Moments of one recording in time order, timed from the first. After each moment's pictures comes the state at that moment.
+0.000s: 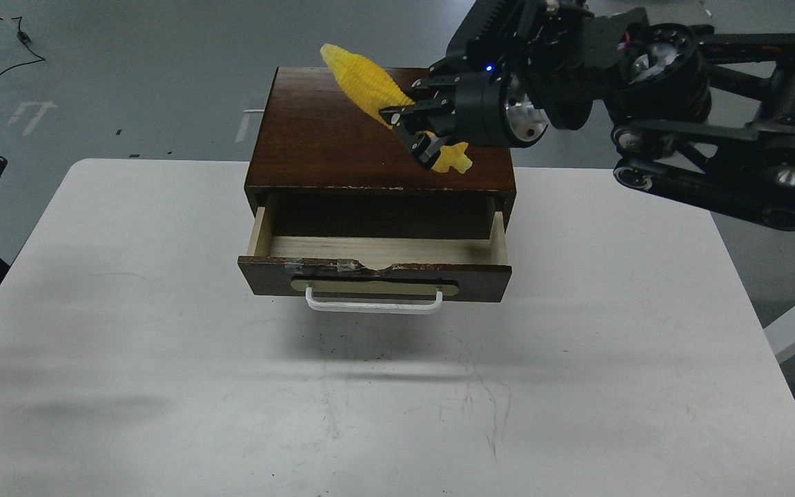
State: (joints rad) left arm -0.80 0.62 -0.61 -0.26 -0.29 -0.49 -0.33; right arm 1.65 -0.38 -0.15 1.45 -1.82 0.32 0.03
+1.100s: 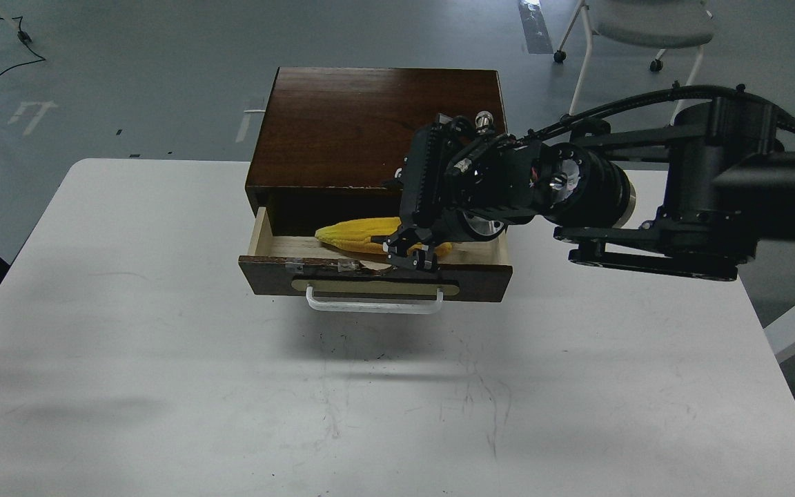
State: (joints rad) left arm -0.80 0.63 -0.62 -0.26 -0.29 -0.49 -0.33; right arm 1.58 -0.32 -0.11 1.37 -1.88 0.26 0.05
